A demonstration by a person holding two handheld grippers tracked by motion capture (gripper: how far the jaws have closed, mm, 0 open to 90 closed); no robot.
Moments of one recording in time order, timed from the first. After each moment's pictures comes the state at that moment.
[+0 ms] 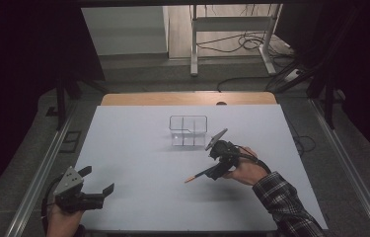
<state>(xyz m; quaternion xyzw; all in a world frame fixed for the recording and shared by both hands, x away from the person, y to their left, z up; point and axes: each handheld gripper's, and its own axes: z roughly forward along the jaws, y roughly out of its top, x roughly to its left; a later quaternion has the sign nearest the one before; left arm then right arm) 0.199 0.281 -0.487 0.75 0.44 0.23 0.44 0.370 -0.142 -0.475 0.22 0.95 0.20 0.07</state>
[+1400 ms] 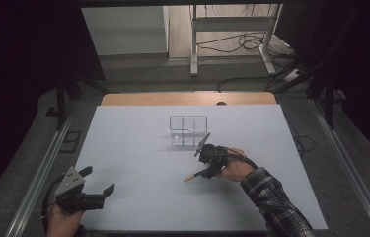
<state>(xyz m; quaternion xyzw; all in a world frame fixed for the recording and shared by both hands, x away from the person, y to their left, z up) 0.199 0.280 -0.488 0.76 0.43 0.23 0.43 0.381 -0.114 -0.500 0.15 0.98 0.14 0.05</state>
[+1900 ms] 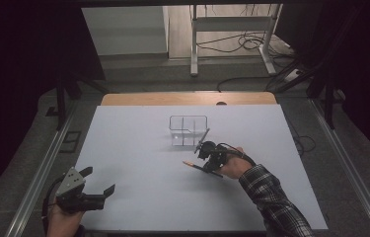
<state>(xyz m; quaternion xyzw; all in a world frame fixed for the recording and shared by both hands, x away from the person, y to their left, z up) 0.199 0.279 -0.488 0.76 0.43 0.23 0.42 0.391 -0.112 -0.497 0.17 0.98 0.12 0.01</state>
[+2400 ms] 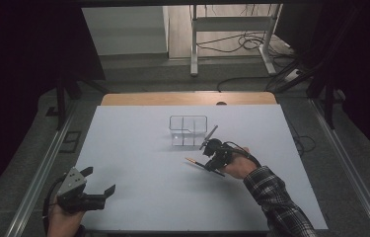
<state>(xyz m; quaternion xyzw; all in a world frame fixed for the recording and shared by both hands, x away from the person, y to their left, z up) 0.200 0.277 -0.488 0.77 0.43 0.23 0.42 0.391 -0.129 -0.487 0.20 0.97 0.16 0.00</state>
